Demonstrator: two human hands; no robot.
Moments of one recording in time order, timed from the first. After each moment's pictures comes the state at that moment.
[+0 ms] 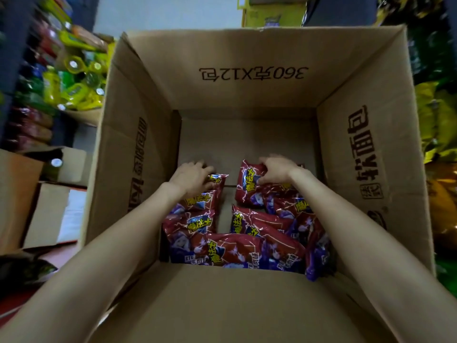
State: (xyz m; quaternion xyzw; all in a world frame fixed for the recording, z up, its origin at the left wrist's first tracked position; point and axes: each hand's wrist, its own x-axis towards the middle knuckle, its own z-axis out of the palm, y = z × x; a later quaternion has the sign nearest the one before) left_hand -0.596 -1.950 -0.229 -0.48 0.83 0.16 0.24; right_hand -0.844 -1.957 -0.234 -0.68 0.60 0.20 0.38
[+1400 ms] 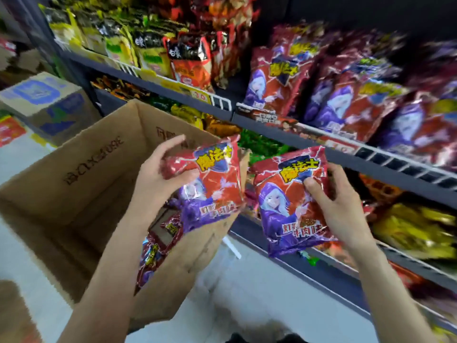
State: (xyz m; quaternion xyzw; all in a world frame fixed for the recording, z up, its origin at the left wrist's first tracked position) left_hand -0.652 -1.759 0.028 -0.12 0.77 0.59 -0.20; right_hand -0.745 -1.471 0.010 -0.14 0.83 -0.54 0.02
